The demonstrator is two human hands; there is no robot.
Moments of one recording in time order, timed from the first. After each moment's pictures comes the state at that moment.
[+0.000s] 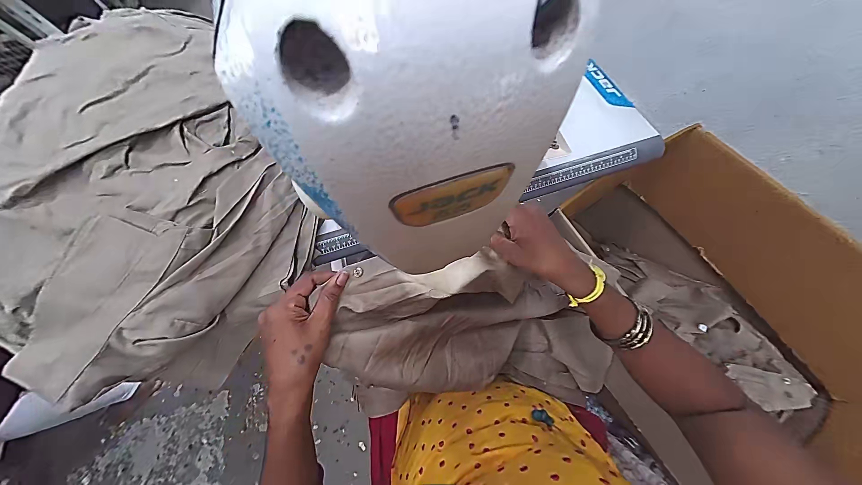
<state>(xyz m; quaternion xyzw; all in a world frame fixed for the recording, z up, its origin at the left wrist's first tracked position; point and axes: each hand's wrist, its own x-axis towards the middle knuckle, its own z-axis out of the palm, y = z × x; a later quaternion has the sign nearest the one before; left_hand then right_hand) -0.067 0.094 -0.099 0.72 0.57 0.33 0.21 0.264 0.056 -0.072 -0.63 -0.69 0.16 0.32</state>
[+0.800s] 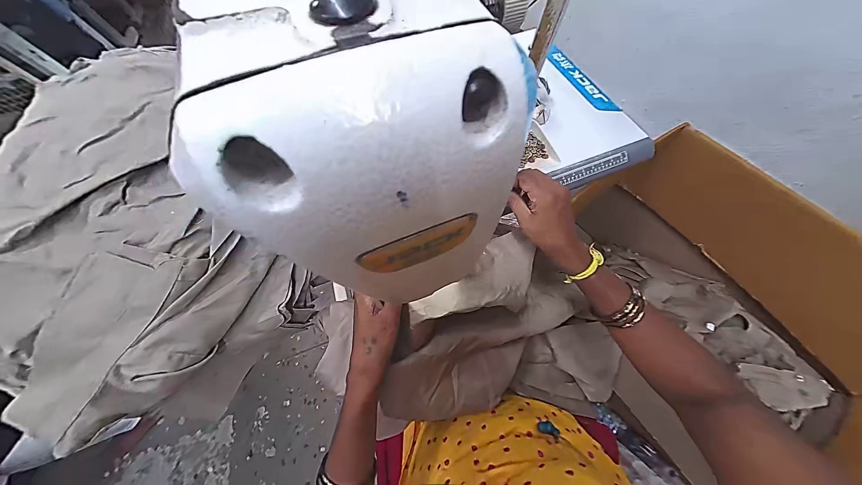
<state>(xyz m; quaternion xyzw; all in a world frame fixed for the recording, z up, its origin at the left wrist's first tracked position) 0.026 0.088 -0.104 0.59 0.50 0.42 0.48 0.306 0.081 -0.092 -0.61 -0.66 -0.06 0.43</state>
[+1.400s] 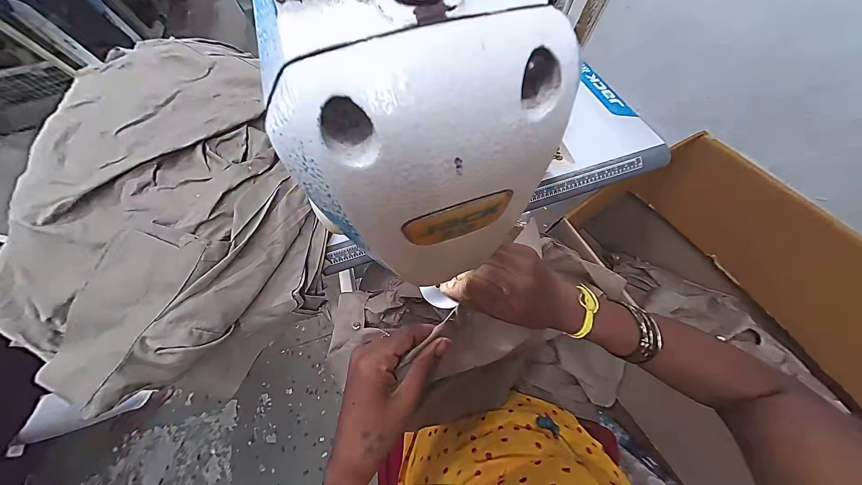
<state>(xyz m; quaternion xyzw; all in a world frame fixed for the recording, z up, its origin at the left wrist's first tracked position) -0.015 0.033 -0.073 0.77 0.36 0.36 0.38 0.225 0.050 -0.068 -0.34 -0.85 -0.16 0.37</state>
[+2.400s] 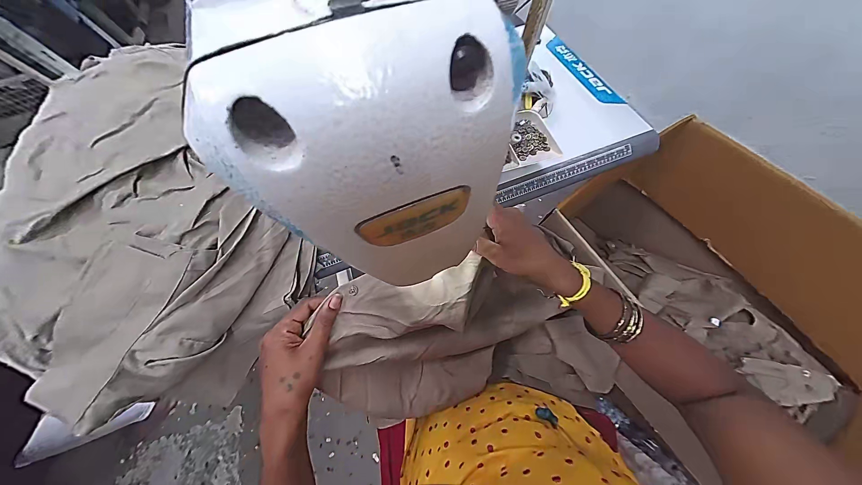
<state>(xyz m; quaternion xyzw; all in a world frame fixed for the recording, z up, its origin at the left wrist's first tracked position) -0.076 0.087 -0.099 0.69 0.57 0.34 0.29 0.256 0.063 -0.070 -0.60 -0.68 0.23 0.35</state>
